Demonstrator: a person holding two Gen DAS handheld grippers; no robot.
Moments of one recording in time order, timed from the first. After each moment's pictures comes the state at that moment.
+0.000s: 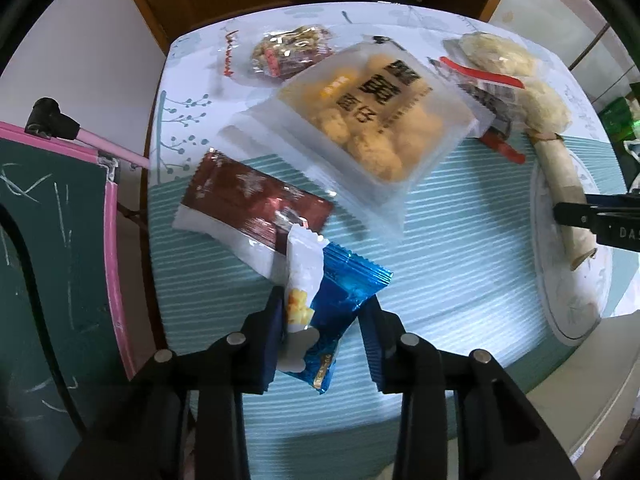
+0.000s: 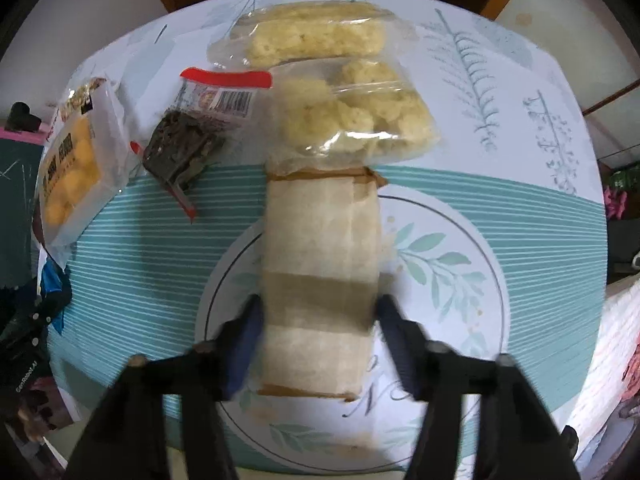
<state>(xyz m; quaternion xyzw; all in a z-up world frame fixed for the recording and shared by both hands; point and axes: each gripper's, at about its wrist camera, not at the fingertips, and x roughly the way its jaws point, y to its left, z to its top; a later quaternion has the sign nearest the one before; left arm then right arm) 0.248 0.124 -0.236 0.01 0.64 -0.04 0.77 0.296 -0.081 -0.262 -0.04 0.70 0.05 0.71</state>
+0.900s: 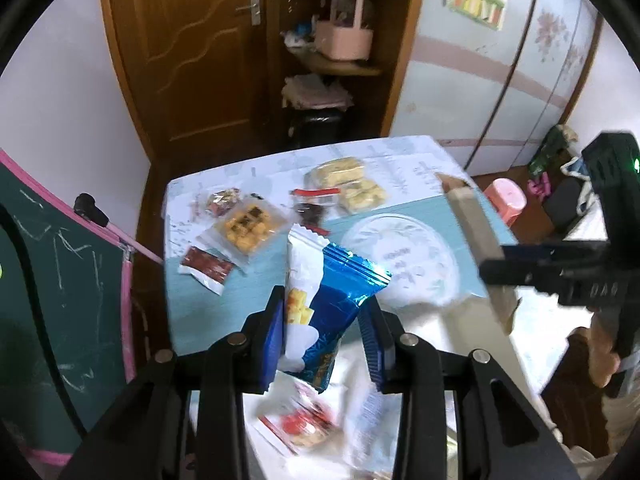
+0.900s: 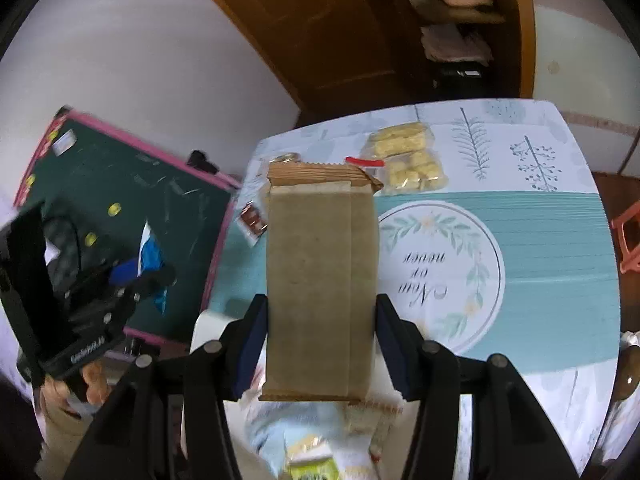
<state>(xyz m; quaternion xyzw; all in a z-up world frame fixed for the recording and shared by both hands) 0.096 0.037 -0.019 0.00 0.47 -0.12 0.88 0.150 -0.166 -0.078 0.11 0.54 0.26 0.79</state>
